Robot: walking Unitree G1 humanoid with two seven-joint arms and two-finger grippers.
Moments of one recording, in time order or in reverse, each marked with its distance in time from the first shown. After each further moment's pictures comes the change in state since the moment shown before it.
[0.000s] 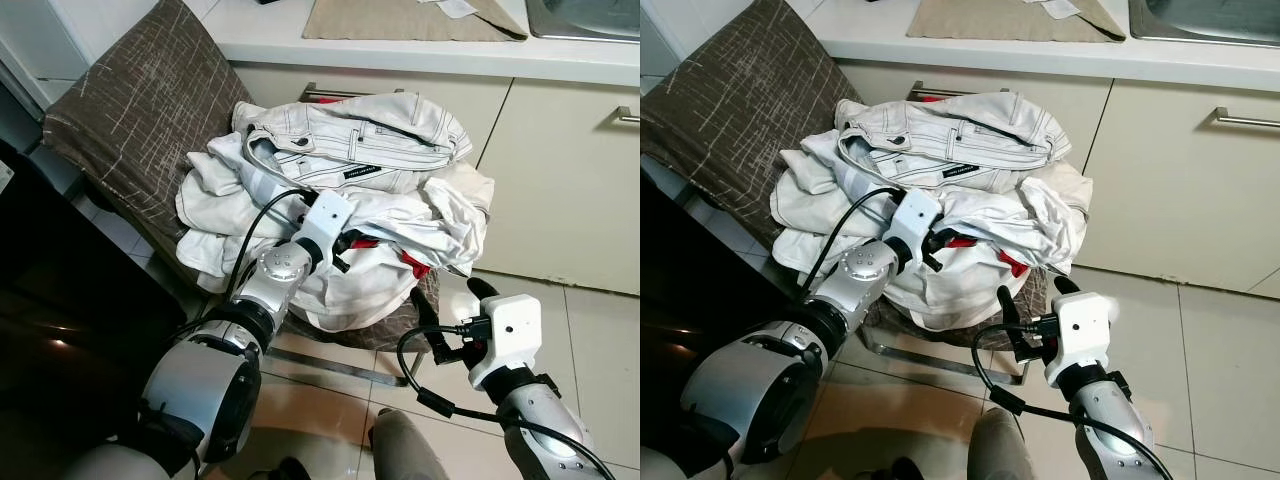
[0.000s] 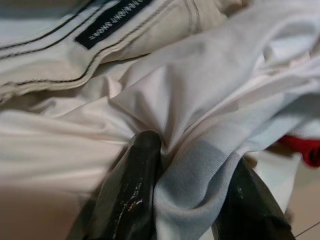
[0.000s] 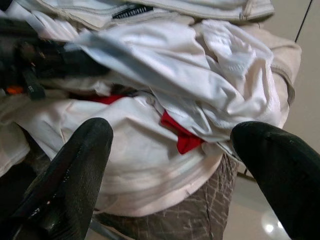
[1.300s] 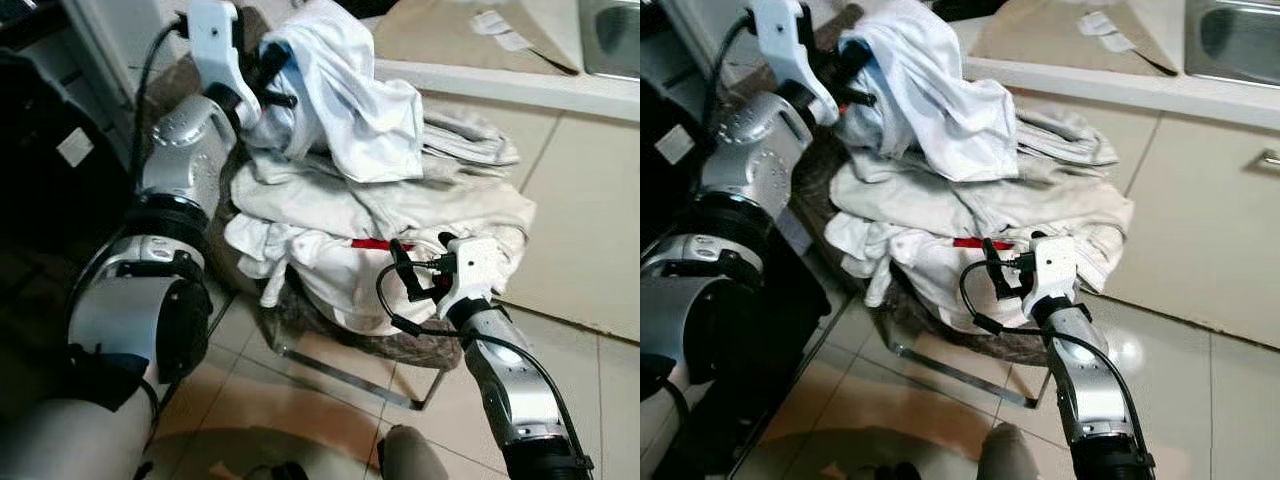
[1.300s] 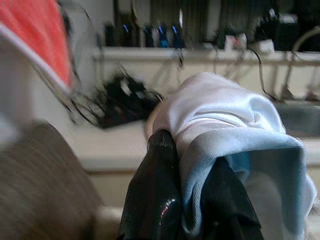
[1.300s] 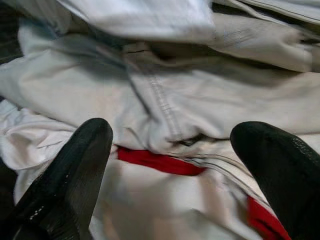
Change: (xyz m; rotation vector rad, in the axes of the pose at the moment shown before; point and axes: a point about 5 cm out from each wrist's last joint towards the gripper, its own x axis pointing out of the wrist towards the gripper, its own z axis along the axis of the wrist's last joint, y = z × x) left arm -0.057 0.116 0.174 -0.092 -0.546 0.176; right arm 0.086 -0.007 0.003 0.044 -0.069 0.042
